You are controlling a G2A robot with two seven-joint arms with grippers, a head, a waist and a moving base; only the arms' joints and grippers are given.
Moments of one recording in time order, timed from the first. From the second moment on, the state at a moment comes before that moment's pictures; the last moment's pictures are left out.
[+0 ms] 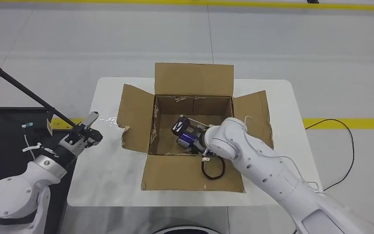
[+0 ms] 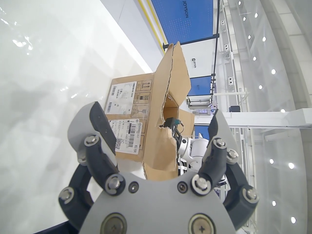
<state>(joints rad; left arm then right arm) 1.72 -1.12 -1.99 -2.16 -0.20 0.29 -0.59 -0.58 -1.28 0.60 -1.43 -0.91 -0.21 1.14</state>
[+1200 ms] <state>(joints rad) 1.72 -1.11 -2.00 -2.16 -0.22 0.28 -0.57 -0.65 -1.25 0.87 -1.62 -0.78 -0.27 1.11</state>
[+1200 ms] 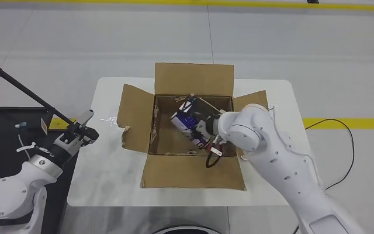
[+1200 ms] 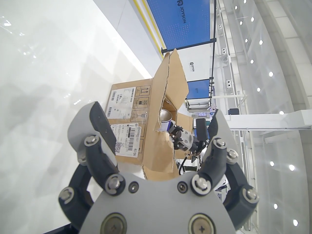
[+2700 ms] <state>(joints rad) 1.72 -1.10 -2.03 -2.14 -0.23 0.28 -0.56 -0.54 -1.37 0.62 -1.23 -1.00 -0.25 1.13</state>
